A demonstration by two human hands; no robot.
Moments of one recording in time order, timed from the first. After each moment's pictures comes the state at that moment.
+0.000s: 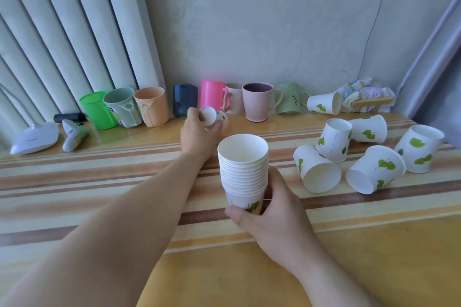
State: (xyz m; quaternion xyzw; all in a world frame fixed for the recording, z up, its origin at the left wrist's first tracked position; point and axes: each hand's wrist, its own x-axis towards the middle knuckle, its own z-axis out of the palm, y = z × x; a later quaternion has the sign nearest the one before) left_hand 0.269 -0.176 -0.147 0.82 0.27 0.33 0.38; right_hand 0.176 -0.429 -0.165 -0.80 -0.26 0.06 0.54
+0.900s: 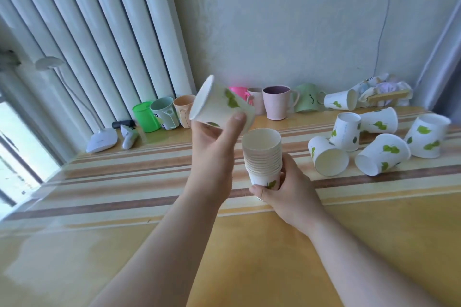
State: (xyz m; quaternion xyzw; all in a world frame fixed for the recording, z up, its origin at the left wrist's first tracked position) left_hand 0.094 -0.294 -0.061 0.59 0.04 0.39 0.70; right_hand 0.167 -0.433 -0.158 -0.80 -0.27 0.06 0.53
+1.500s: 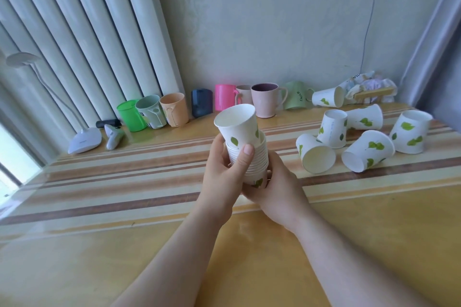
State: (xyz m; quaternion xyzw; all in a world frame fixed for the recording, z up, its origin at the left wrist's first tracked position) left_hand 0.098 -0.310 -0.117 0.68 0.08 0.26 0.68; right_hand 0.166 -0.430 -0.154 -0.80 -0.24 0.07 0.54
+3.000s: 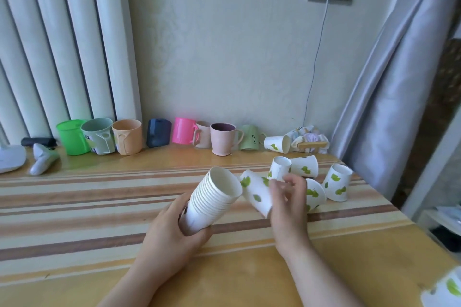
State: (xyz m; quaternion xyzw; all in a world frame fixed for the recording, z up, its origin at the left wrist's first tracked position) left_hand 0.091 -0.294 -0.157 0.87 0.12 0.25 0.41; right_hand 0.218 -0.495 -0.132 -0.65 -0.08 -0.08 0.75
